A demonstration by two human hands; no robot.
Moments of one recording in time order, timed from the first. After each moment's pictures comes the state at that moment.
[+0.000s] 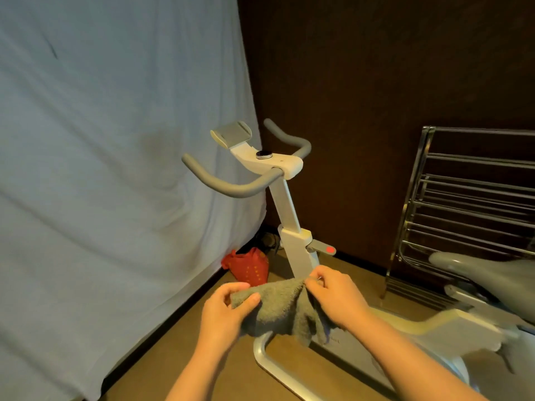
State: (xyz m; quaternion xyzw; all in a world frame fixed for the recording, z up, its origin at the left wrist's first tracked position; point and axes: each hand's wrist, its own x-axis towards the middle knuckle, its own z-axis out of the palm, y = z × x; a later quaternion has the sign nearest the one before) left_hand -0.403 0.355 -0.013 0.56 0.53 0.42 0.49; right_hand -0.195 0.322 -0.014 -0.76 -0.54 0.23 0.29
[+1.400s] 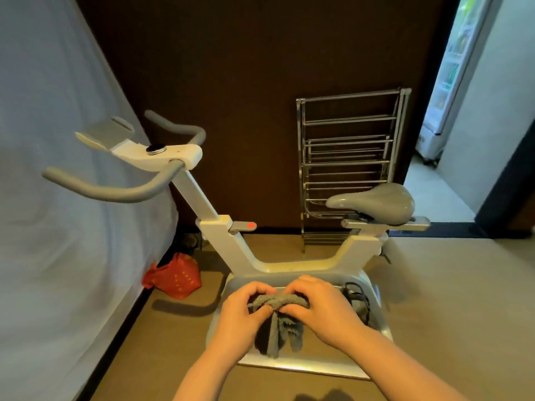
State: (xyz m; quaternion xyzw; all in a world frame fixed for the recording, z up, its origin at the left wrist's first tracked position) left_hand -0.349 0.326 -0.045 0.81 0.28 0.17 0.48; right_hand -0.212 0.202 -0.039 -0.79 -0.52 0.15 0.30
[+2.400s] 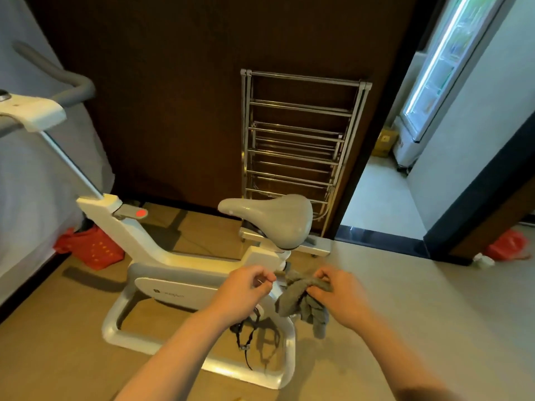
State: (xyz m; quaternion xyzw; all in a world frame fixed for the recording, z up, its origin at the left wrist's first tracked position) left_hand 0.007 0.192 -0.099 0.83 0.29 0.08 0.47; right_hand 0.161 0.038 -0.080 -0.88 -0.38 0.22 0.21
